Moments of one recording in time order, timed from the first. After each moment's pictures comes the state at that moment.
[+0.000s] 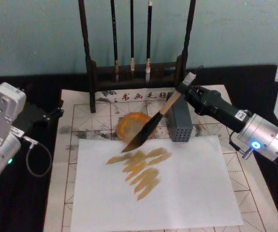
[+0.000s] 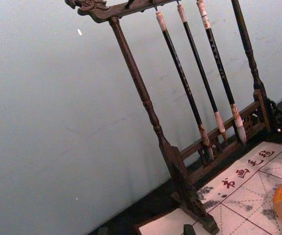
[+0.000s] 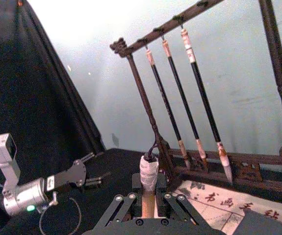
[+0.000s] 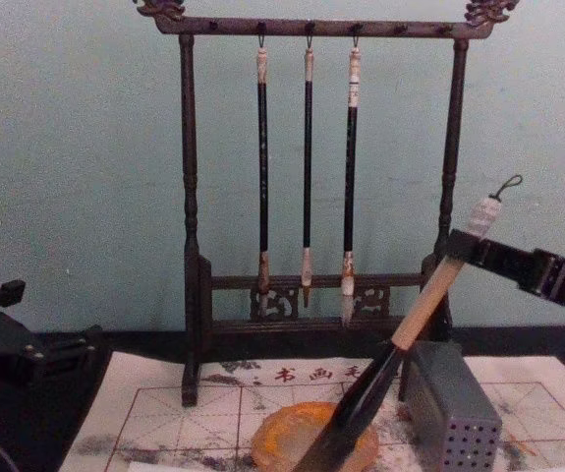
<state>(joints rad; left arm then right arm) -0.20 0.60 0.45 -1.41 -0.25 -0.12 0.03 0.28 0.49 -0.42 -1.36 0.93 0.00 0.67</state>
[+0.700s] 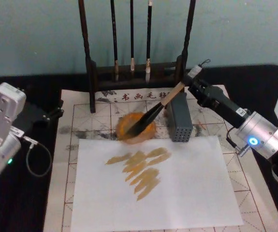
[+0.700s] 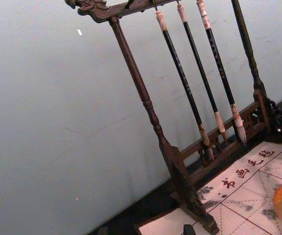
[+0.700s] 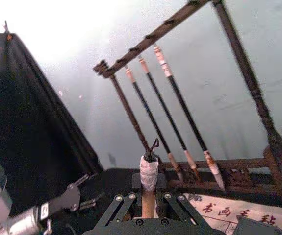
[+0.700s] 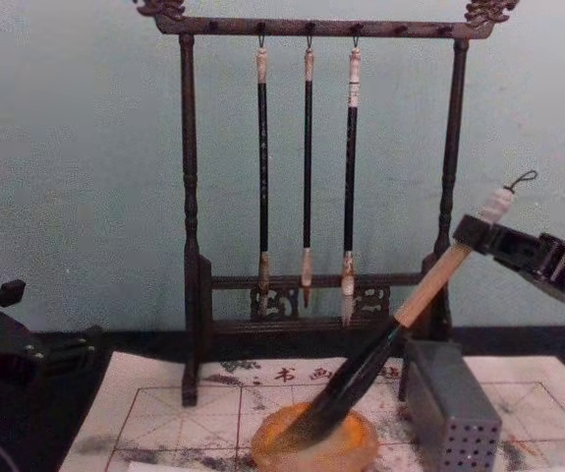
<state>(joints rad) -0.20 0.60 0.45 -1.41 -0.25 -0.12 0.03 0.29 0.44 -0.40 -1.30 1.01 -0.02 0.66</state>
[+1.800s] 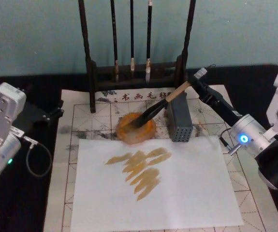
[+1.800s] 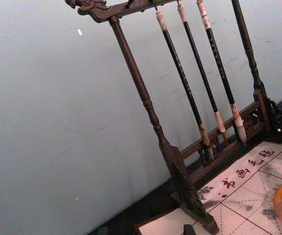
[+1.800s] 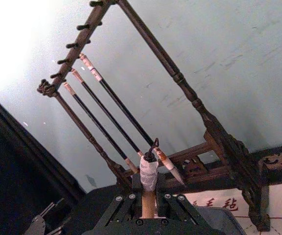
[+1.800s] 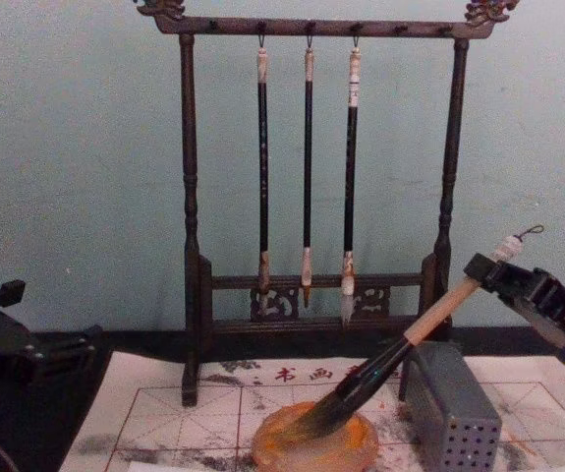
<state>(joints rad) -0.20 0.60 0.45 -1.41 -0.25 -0.12 0.03 0.37 0.31 -0.36 -1.05 1.09 -0.02 0.65</state>
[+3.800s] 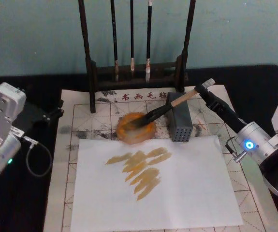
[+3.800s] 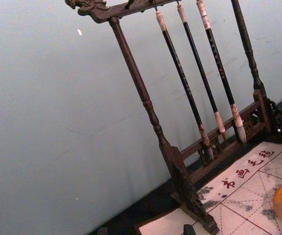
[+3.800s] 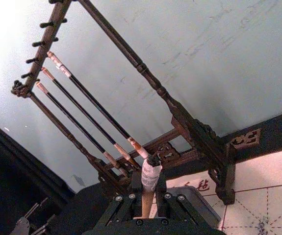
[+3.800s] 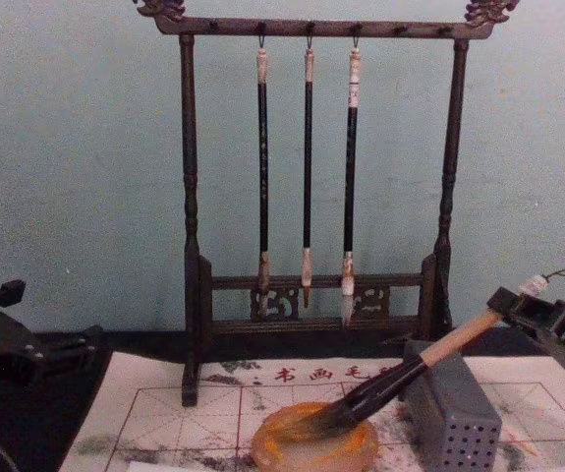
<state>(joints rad) -0.20 0.60 0.45 -1.41 -0.25 -0.12 0.03 0.35 0.31 -0.32 -1.02 1.10 0.02 0.62</state>
